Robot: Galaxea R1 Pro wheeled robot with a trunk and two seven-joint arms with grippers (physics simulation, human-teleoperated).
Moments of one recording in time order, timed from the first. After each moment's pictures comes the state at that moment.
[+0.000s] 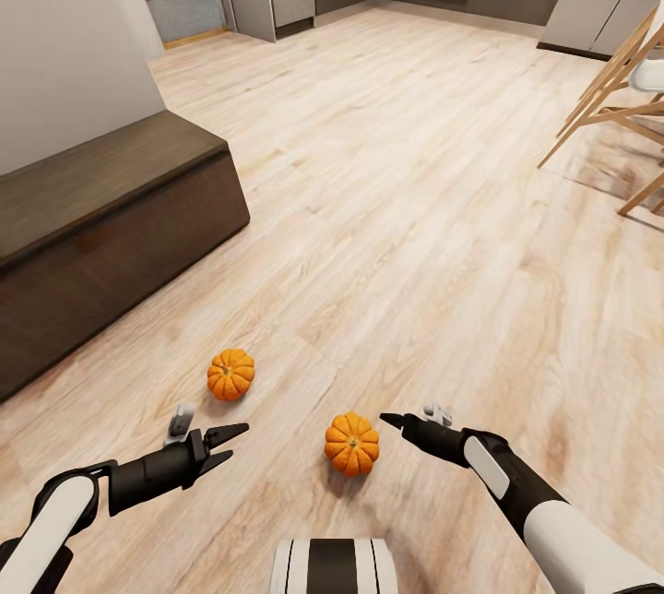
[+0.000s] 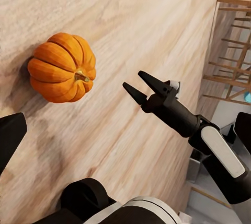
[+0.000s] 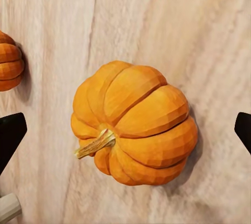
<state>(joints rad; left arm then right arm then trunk) -0.19 0.28 0.02 -1.49 1.26 0.99 -0.17 -0.67 -0.12 0.22 -0.52 -0.75 0.47 0.43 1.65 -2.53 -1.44</state>
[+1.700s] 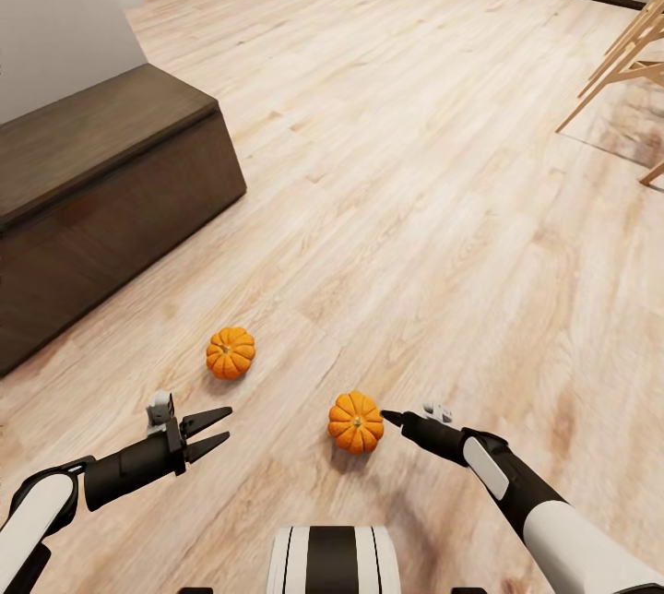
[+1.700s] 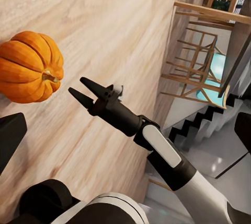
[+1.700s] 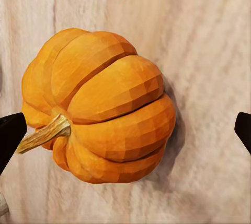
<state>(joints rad) -0.19 0.35 0.04 -1.48 1.32 0.99 -0.40 -0.67 -0.12 0.23 -0.52 -0.73 0.41 0.45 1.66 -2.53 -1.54</state>
